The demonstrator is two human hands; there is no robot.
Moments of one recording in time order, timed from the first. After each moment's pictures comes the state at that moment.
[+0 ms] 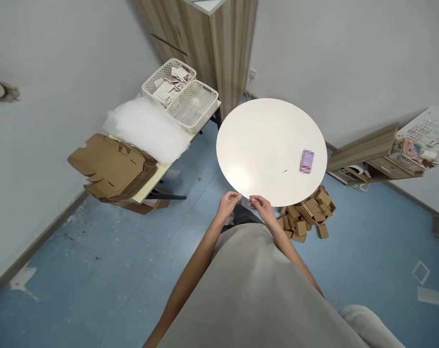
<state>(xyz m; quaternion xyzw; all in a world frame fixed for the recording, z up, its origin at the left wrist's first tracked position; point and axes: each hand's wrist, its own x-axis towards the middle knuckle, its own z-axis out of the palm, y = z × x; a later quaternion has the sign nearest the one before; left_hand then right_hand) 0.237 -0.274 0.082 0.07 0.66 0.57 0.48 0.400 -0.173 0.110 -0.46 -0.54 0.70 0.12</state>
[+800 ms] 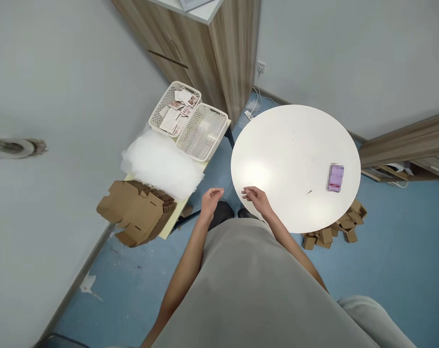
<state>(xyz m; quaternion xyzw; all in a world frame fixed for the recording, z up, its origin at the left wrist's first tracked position) -0.005 -0.224 0.082 0.04 0.74 0.54 0.41 0.182 -0.082 0.106 -0.43 -0.51 0.74 0.10</state>
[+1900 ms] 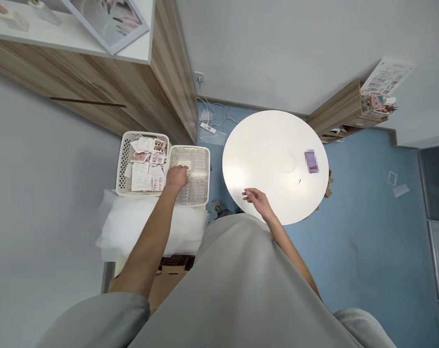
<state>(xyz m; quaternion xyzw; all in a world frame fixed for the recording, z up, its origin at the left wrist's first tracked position) -0.347 0.000 0.026 0.64 0.72 -0.07 0.26 0.047 -0.068 0.145 -0.60 -0.42 0.63 0.24</state>
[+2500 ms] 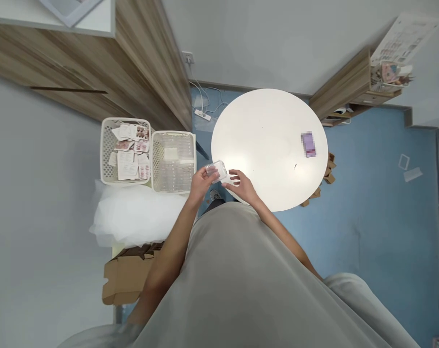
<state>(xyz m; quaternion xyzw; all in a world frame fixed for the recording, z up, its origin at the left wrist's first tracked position) -0.148 -0.075 0.118 0.23 0.63 0.45 0.59 0.051 -0.060 0.132 -0.56 -0.54 0.59 0.22</state>
